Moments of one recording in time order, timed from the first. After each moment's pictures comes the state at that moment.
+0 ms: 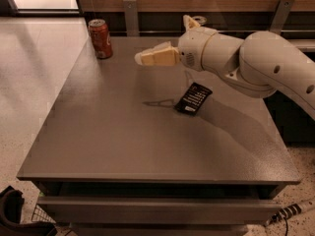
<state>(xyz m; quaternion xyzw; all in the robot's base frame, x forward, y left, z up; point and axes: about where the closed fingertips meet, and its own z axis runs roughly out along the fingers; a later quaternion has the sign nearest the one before) 0.650 -0.021 0.967 -0.35 0.64 0.21 0.65</state>
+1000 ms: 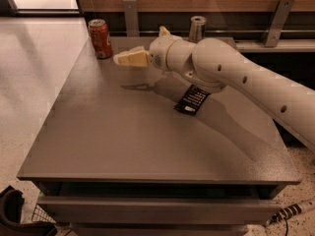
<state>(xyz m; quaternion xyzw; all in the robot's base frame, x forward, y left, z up) 0.723 0.042 0.912 -0.32 0.67 0.22 0.63</state>
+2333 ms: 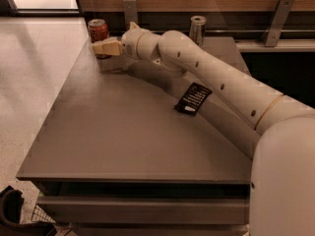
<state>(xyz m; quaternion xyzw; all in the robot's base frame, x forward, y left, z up) 0.804 0.136 0.897 -0.33 0.65 0.29 0.62</state>
